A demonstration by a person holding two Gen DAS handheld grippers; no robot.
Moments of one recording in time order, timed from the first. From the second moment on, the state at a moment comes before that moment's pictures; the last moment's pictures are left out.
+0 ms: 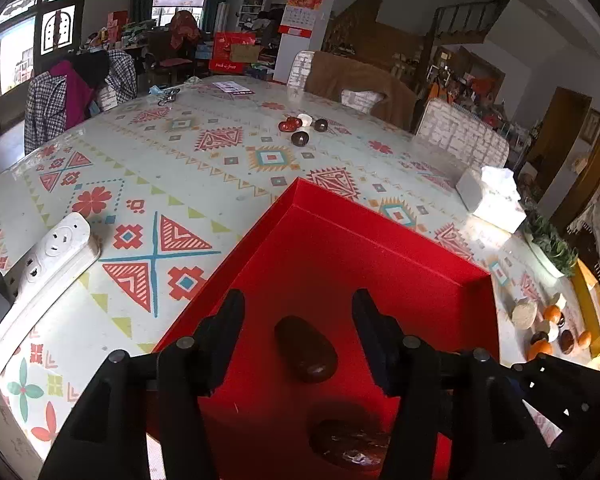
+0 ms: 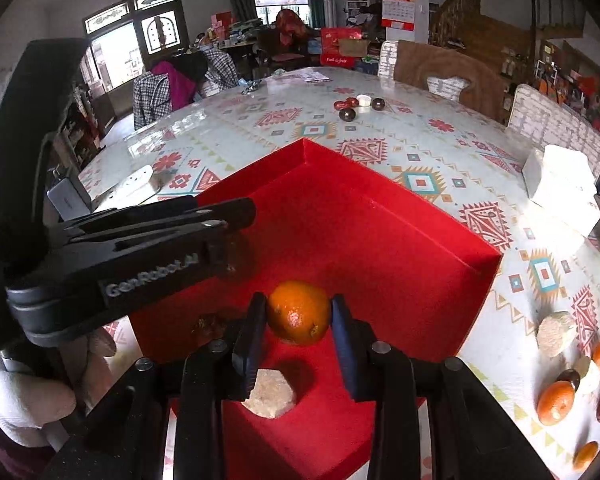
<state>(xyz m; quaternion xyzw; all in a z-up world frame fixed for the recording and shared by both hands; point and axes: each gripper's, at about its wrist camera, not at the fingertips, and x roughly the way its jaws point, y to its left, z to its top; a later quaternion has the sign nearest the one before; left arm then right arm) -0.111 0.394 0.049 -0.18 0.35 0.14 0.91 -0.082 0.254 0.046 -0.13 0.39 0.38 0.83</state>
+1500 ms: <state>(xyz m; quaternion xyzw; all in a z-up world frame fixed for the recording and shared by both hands) -0.093 0.157 0.064 -0.08 0.39 -0.05 0.91 -0.052 -0.136 0.049 0.09 0.40 0.15 0.90</state>
